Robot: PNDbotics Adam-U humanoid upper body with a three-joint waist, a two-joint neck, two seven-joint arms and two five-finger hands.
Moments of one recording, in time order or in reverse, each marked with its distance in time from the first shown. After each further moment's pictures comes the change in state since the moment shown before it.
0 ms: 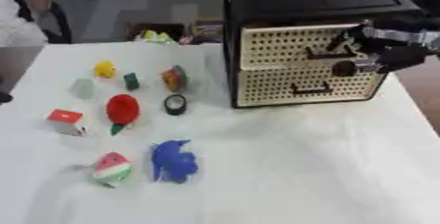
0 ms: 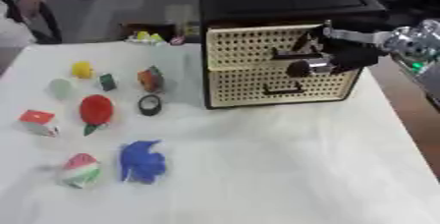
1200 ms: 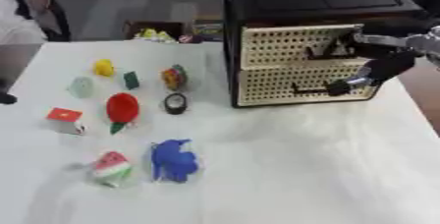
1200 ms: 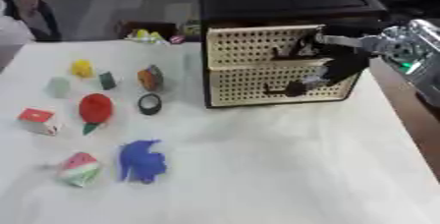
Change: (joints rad) left arm 0.000 -0.007 -0.006 0.000 -0.003 0.005 -0.009; right arm -0.035 0.004 0.068 -0.019 0.104 -0.028 0.066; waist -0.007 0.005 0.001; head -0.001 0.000
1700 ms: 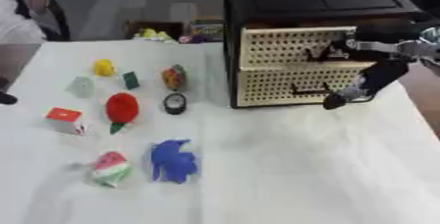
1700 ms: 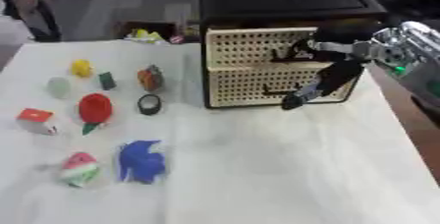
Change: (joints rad) left arm 0.000 0.000 0.000 0.000 0.000 0.002 -0.002; right arm -0.003 -0.006 0.022 -0.022 0.059 0.016 0.012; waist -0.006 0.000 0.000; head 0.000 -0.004
